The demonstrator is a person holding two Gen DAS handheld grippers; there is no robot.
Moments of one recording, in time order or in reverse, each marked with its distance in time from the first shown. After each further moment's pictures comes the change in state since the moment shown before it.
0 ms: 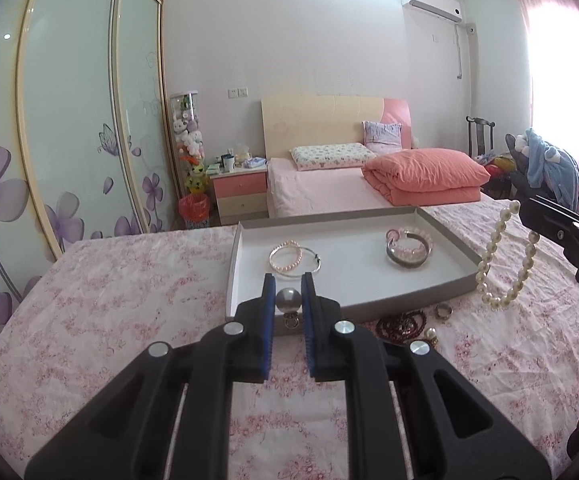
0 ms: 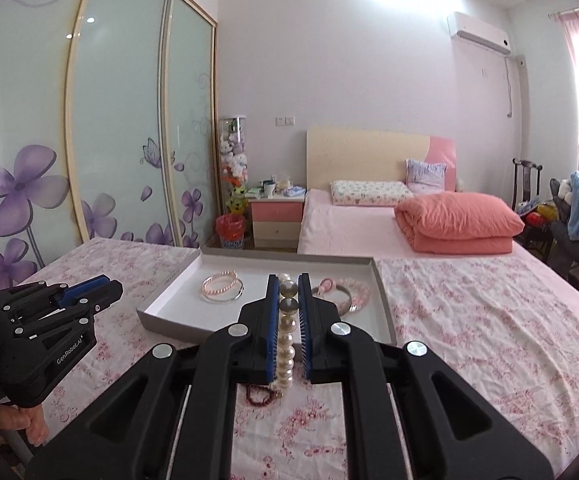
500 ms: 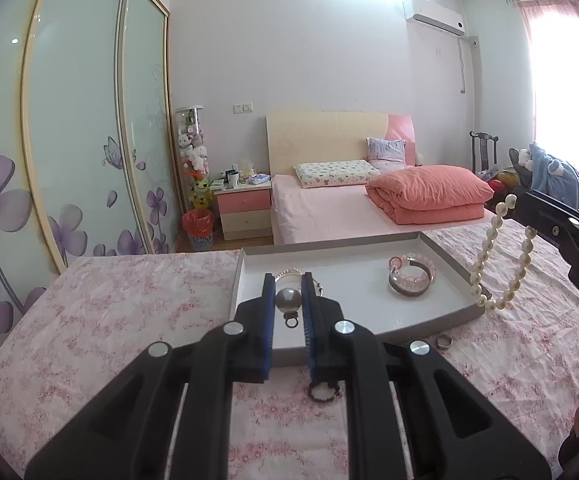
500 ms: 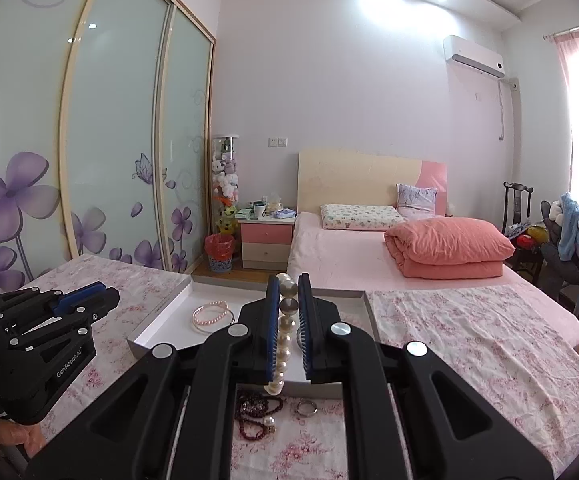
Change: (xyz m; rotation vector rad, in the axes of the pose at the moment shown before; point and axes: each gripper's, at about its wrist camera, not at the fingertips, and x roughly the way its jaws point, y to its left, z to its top) left arm 0.002 0.000 0.018 -0.012 -0.057 0.017; right arm 0.006 0.006 0.019 -0.031 -0.076 -0.043
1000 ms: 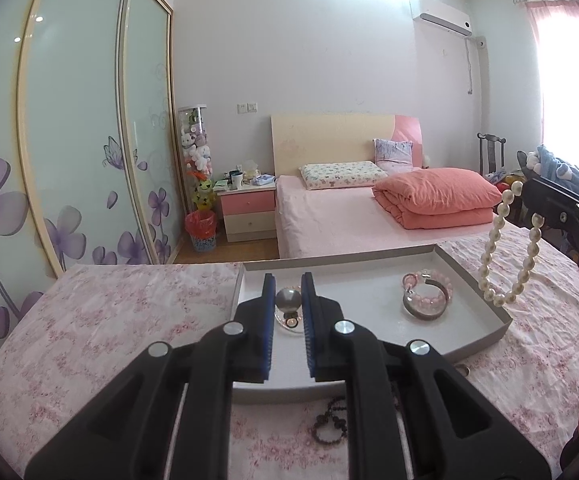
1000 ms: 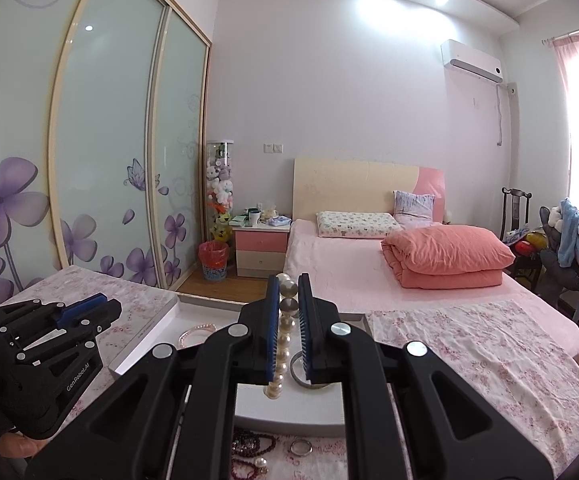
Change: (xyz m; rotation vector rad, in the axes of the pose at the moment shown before) left arm 0.047 0.000 0.019 -0.006 0.006 0.015; right arm 0.036 -0.002 0.015 0.002 -0.015 -0.017
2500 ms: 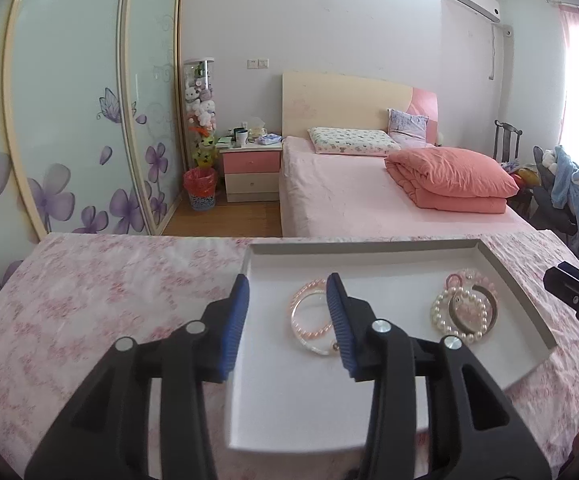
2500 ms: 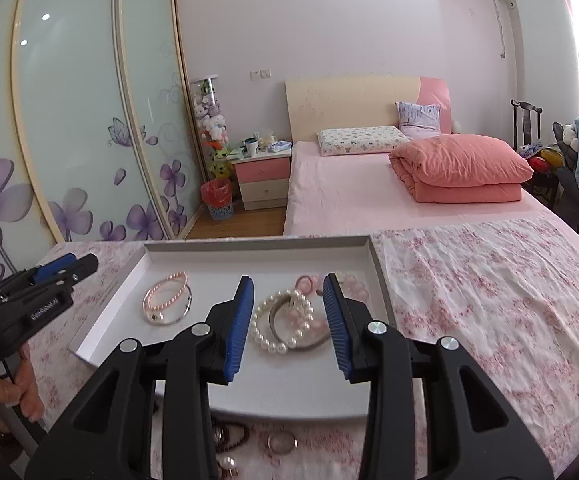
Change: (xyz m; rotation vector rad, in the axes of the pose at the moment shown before) left arm 0.085 0.033 0.005 -0.078 0.154 -0.003; right arm 0.078 -0.042 -0.035 0.138 0.297 0.045
